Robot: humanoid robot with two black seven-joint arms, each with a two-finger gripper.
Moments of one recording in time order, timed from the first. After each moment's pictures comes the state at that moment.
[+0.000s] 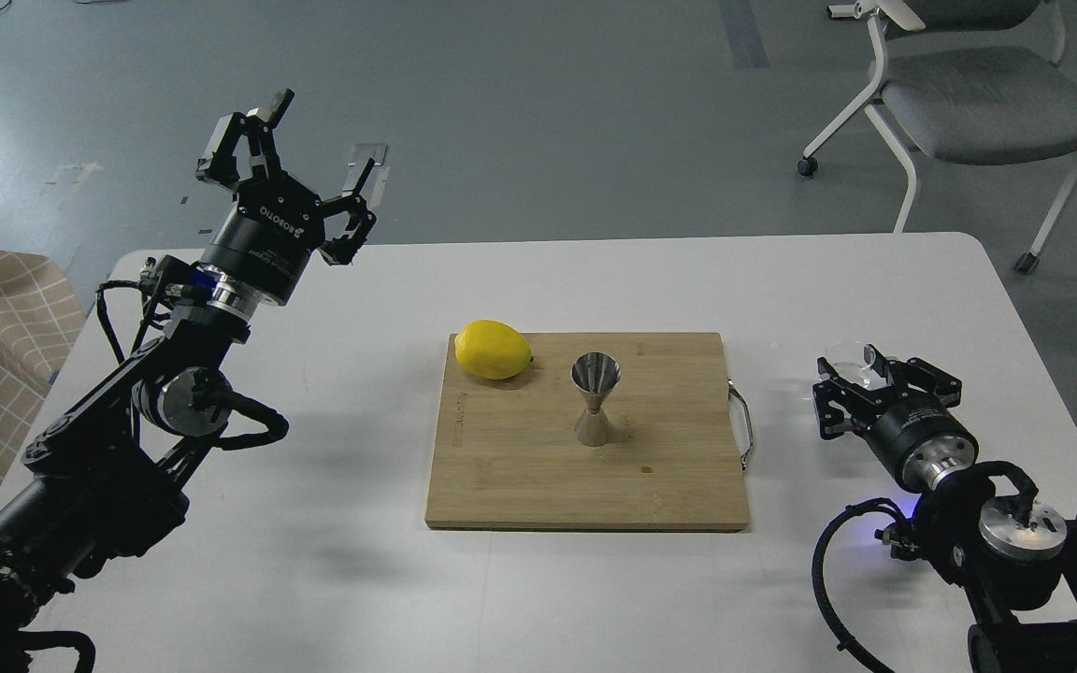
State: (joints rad) left arm -0.63 0.34 -0.85 -0.90 0.24 -0.47 -0.49; right arm 0.04 0.00 1.56 1.24 0.07 -0.10 -0.19
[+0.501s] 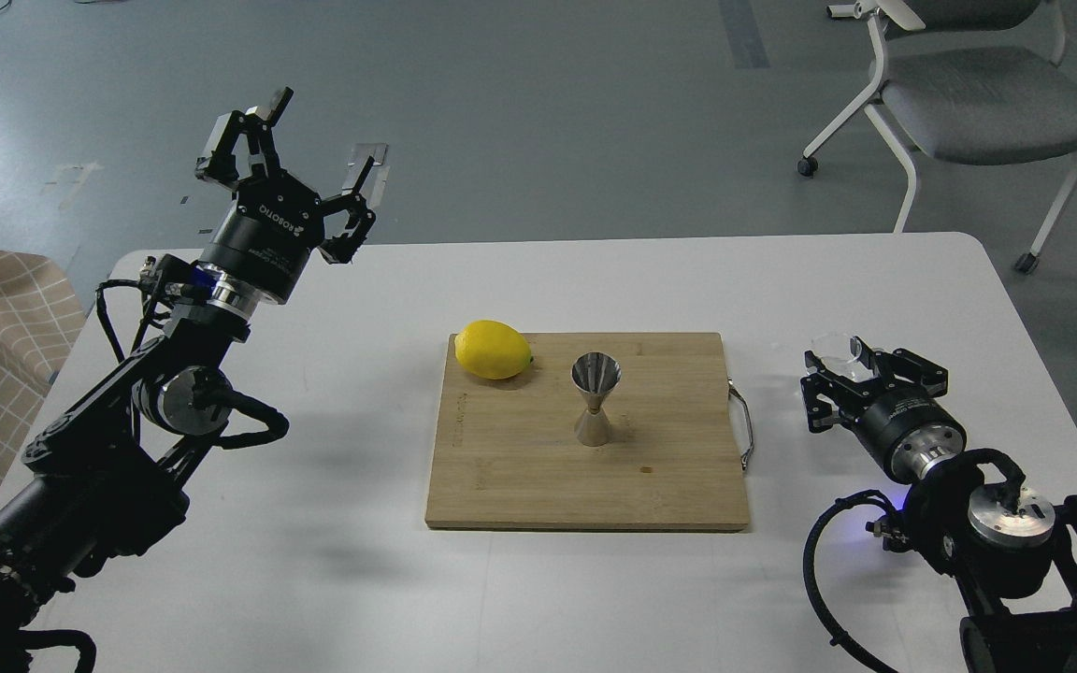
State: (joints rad) left arm -0.63 0.34 -0.86 -0.90 0.24 -0.47 -0.49; right arm 0.05 0.00 1.54 1.27 0.06 -0.14 -0.17
